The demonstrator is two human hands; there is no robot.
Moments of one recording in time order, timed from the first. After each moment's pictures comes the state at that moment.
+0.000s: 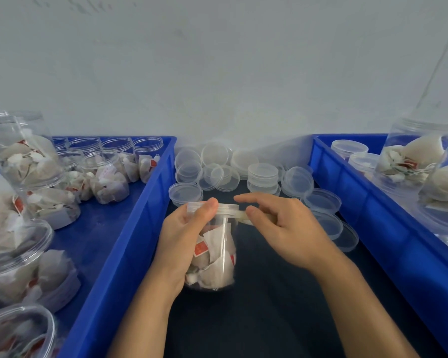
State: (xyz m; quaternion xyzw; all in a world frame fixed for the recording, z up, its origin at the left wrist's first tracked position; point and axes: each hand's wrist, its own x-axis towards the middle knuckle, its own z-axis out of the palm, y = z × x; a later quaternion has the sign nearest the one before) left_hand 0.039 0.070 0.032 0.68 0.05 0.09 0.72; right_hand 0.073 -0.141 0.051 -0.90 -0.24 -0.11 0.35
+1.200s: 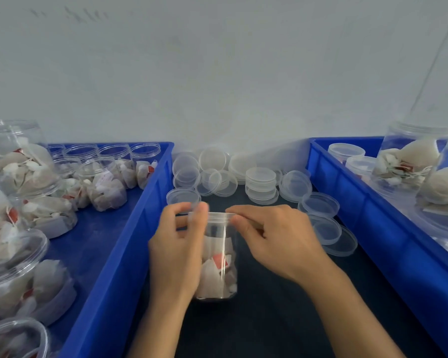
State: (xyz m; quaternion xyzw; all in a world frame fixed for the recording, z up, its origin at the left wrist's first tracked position) left_hand 0.033 0.061 0.024 0.76 0.09 0.26 0.59; right_hand 0.058 -0.123 0.059 -0.92 -0.24 -0.19 0.25
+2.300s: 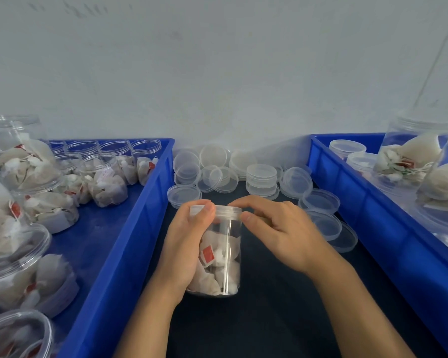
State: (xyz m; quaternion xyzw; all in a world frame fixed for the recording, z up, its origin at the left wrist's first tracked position) left_hand 0.037 0.069 0.021 0.69 -0.03 0.10 0.72; right_hand 0.067 -0.138 0.058 -0.90 -0.27 -0.09 0.32
